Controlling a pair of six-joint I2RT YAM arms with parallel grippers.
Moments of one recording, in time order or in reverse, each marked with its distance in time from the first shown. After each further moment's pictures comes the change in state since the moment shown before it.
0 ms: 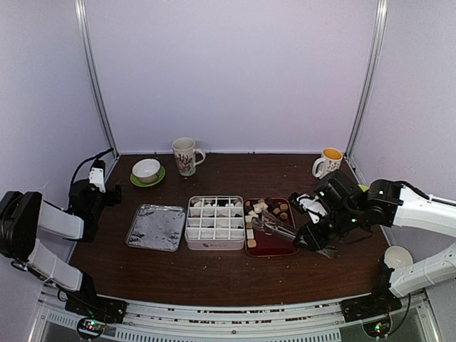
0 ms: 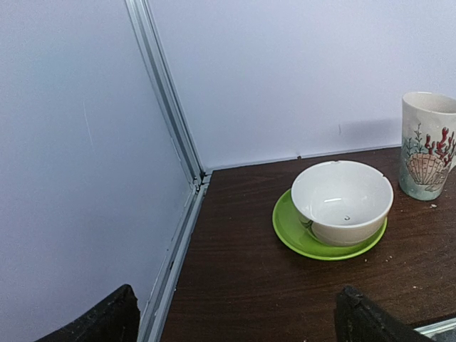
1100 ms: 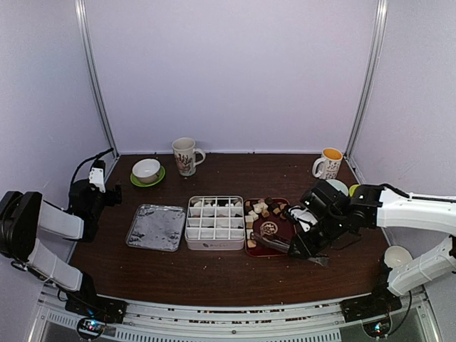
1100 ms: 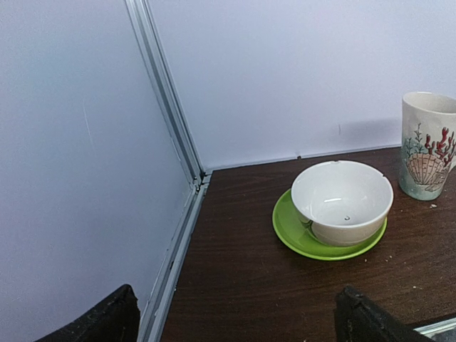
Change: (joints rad) left arm 0.000 0.000 0.000 0.000 0.000 0.000; right arm 0.000 0.117 -0.037 0.035 -0.062 0.068
